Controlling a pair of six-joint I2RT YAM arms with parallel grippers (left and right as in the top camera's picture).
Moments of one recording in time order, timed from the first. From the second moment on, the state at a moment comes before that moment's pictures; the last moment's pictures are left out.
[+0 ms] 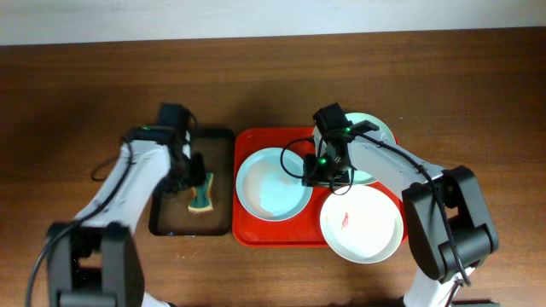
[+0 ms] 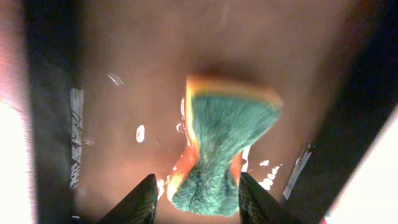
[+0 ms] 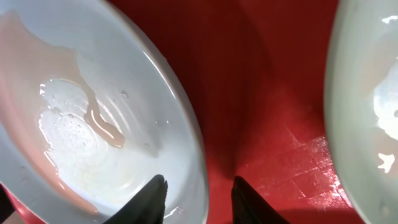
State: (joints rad) left arm -0.10 1.69 1.21 -0.99 0.02 -0.31; right arm 0.37 1.91 1.20 -0.74 -0.33 0.36
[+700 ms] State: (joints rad) left arm 0.09 1.08 1.35 -1.18 -0.03 -0.34; right arm 0.34 1.86 1.38 -1.02 -0.28 0.40
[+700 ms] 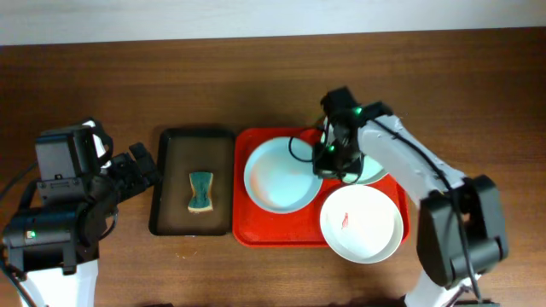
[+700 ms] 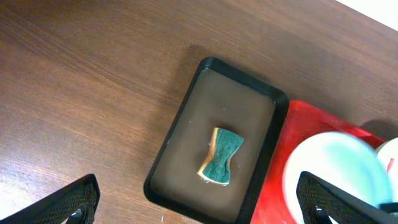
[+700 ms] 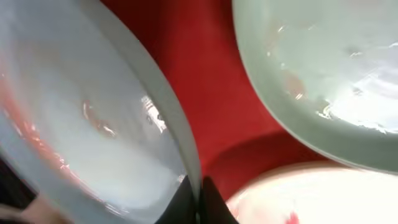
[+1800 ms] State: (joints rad) left arm 0.09 1.08 1.35 -1.18 -0.03 -0.34; right arm 0.93 1.91 1.74 -0.53 0.69 0.17
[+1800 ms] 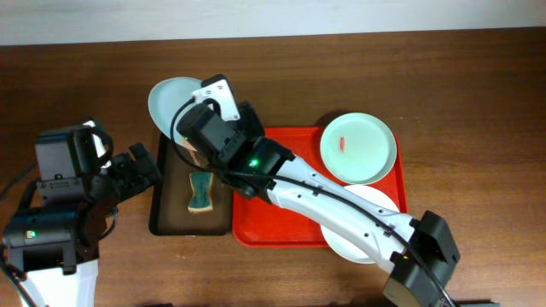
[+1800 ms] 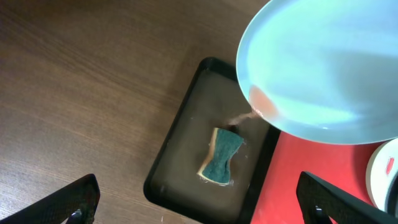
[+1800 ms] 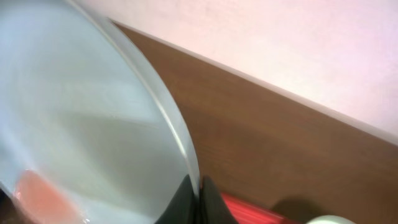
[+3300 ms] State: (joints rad) left arm 0.09 1.08 1.35 -1.18 -0.04 -0.34; right arm 1.05 1.91 1.74 -0.13 0.98 -0.71
